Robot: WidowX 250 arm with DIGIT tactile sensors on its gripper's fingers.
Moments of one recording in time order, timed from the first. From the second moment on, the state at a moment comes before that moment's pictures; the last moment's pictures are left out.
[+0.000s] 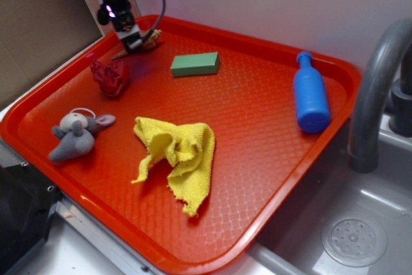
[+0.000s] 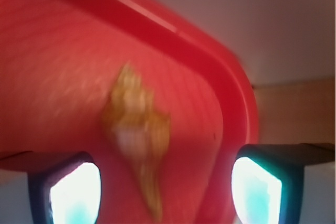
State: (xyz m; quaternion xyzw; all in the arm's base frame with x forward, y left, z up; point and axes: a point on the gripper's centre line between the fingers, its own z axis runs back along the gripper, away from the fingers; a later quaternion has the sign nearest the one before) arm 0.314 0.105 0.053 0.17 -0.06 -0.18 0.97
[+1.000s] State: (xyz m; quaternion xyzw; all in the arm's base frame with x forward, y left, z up) arm 0.300 0.089 0.018 0.07 0.00 -0.22 0.97
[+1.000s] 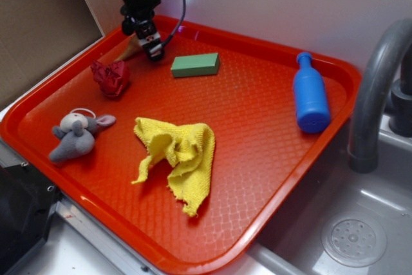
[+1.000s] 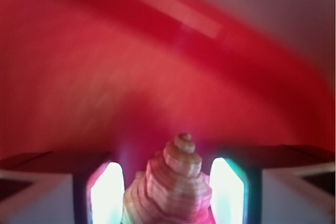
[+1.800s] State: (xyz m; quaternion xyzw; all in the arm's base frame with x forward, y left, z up) arm 0.273 -0.007 0.155 0.13 -0.06 -0.06 0.99
